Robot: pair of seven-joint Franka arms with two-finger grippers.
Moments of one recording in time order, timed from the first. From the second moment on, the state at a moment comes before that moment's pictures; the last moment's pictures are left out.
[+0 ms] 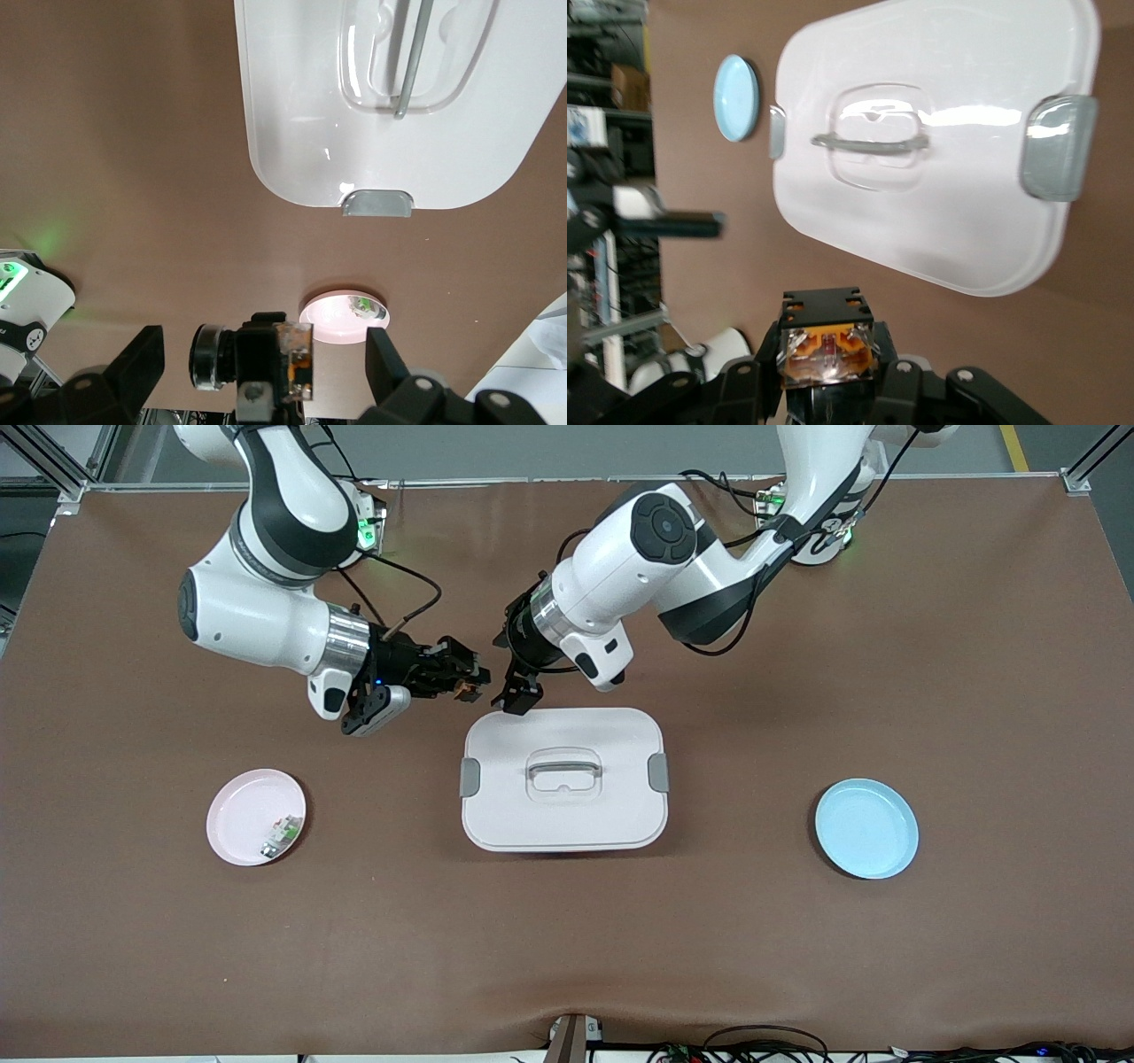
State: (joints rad) left arm -0.34 0.52 -0.60 -1.44 -0.16 2.32 -2.32; right arm 0.49 0.08 -0.08 -2.01 0.88 2.11 -0.25
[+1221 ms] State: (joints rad) left arm -0.04 0.48 -0.60 -1.48 -0.04 2.05 -1.85; right arm 0.03 0.12 -0.09 -2.00 0.15 1.98 -1.18
